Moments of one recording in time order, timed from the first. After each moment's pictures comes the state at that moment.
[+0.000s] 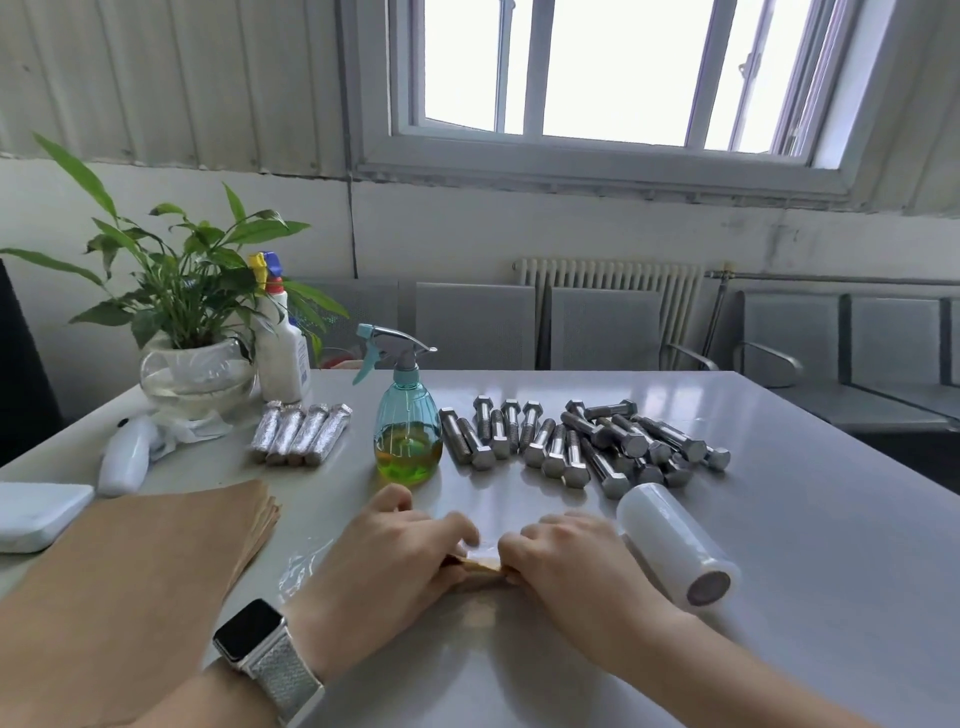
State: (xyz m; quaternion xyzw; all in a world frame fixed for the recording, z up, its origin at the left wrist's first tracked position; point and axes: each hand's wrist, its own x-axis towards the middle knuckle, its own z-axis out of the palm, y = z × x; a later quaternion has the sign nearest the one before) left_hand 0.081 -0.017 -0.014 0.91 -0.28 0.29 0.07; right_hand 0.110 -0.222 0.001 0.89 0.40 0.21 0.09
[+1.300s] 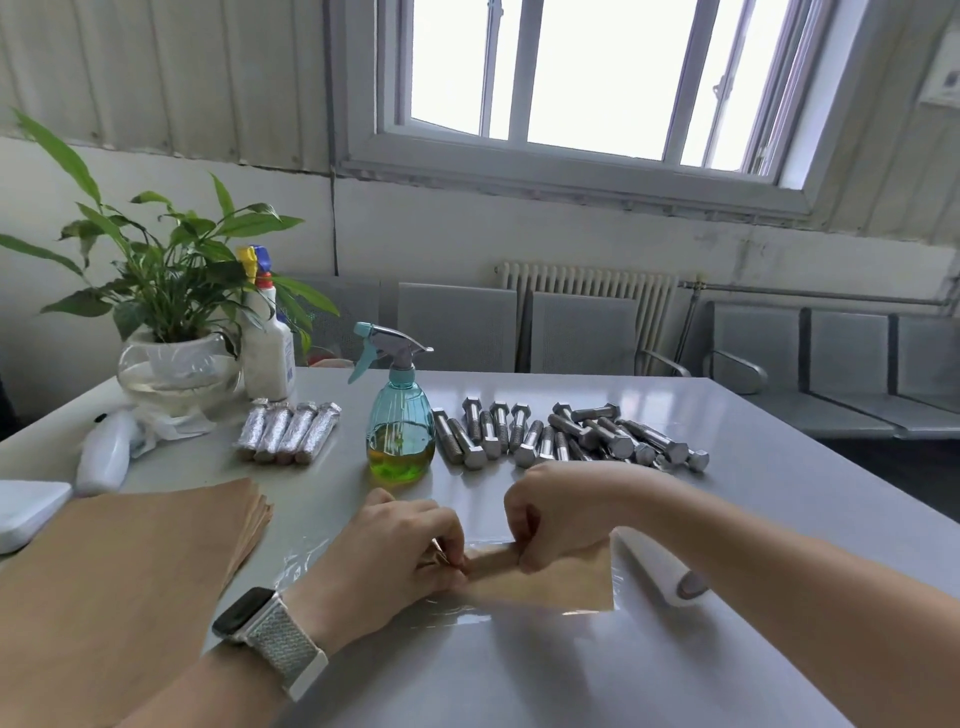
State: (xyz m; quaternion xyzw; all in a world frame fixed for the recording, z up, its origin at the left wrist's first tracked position) left_hand 0.096 -0.006 -0.023 0.94 -0.23 0.20 0.17; right_hand 0.157 -0.205 0.057 0.93 0.34 -0.14 0.09
